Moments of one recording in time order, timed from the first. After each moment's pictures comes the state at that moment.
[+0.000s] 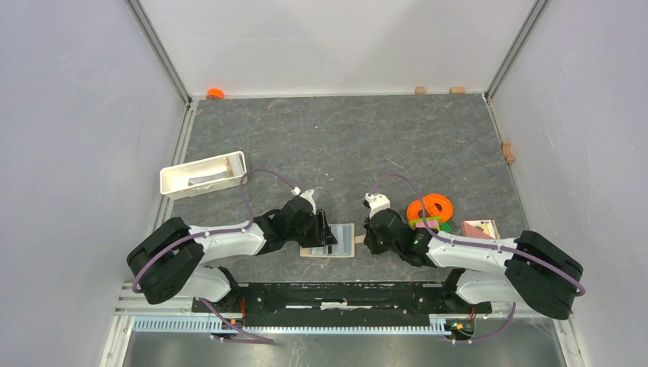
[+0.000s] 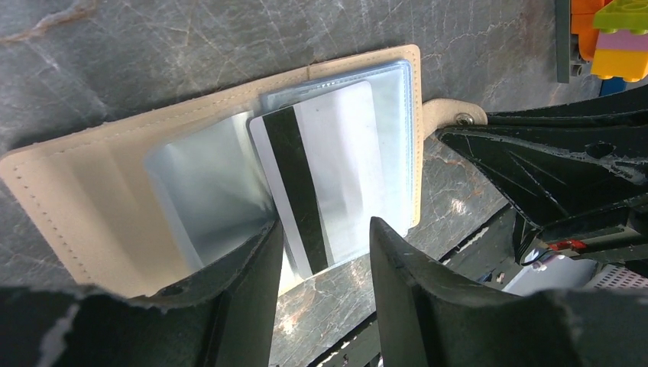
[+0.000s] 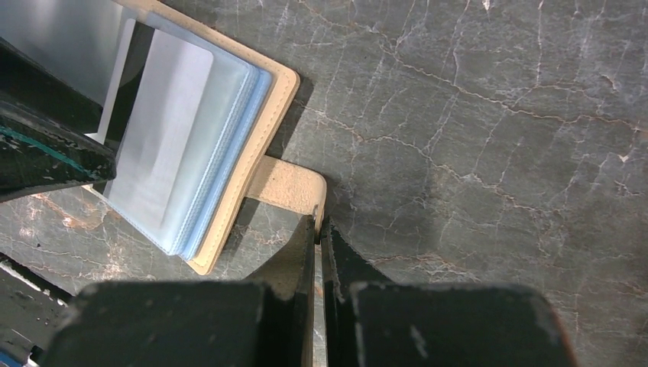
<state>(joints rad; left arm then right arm) -0.87 1.36 0.48 0.08 0.13 -0.87 0.98 1.22 0.40 -0.01 0.21 0.52</state>
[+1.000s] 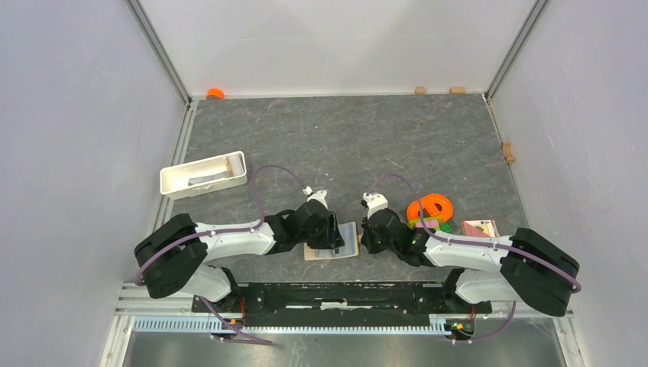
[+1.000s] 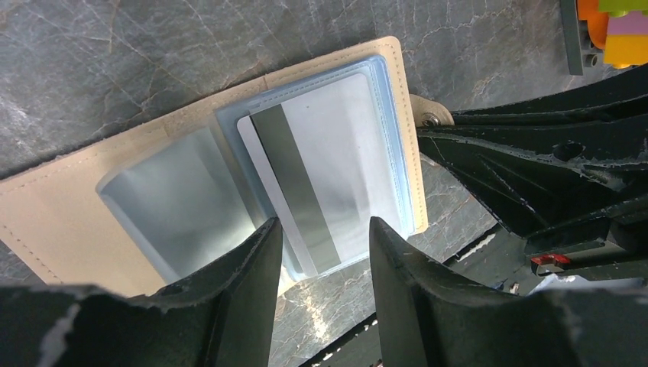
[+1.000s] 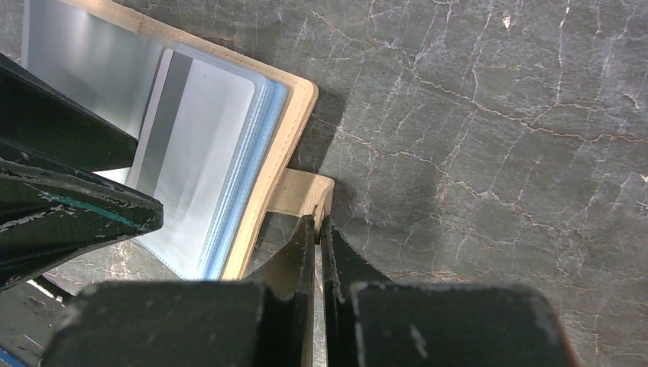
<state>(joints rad) -0.99 1.41 0.60 0.00 0.00 -0.87 0.98 1.25 0.40 0.04 0.20 0.52</state>
